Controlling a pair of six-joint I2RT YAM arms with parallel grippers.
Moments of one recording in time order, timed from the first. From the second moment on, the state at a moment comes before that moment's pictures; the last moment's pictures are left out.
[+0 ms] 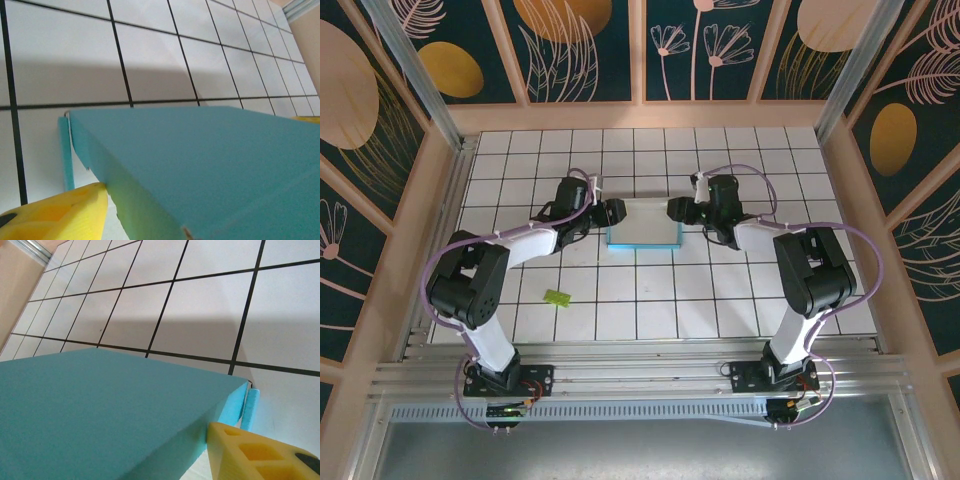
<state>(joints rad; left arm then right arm) -0.44 1.75 0.94 0.19 0.29 -0.57 0.37 1.75 0.90 0.28 -0.39 0.39</state>
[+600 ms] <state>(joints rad) -0.46 1.66 0.80 0.23 0.32 -0.60 0.40 1.67 0.78 0.27 -0.36 0.39</state>
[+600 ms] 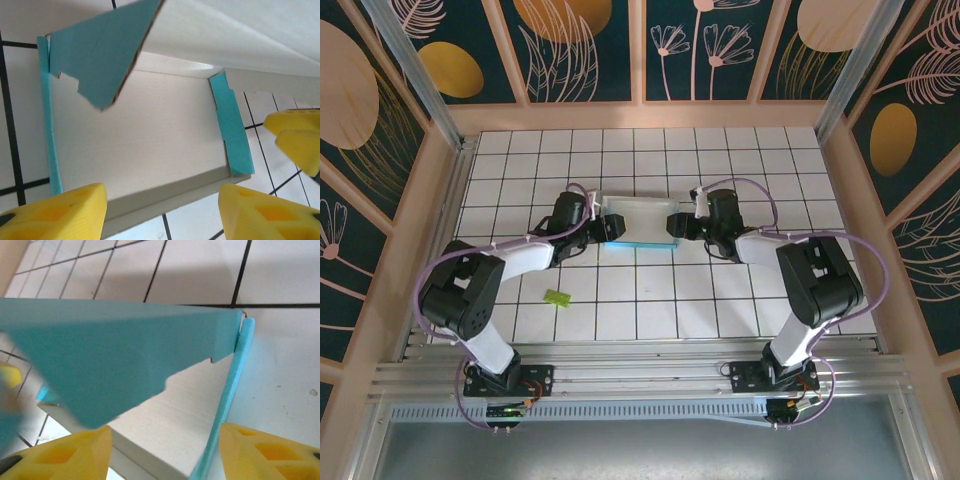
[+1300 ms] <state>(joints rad) -0.32 1.51 1.28 -0.27 0.22 -0.65 0.25 1.43 1.07 -0.11 -0.39 0.61</state>
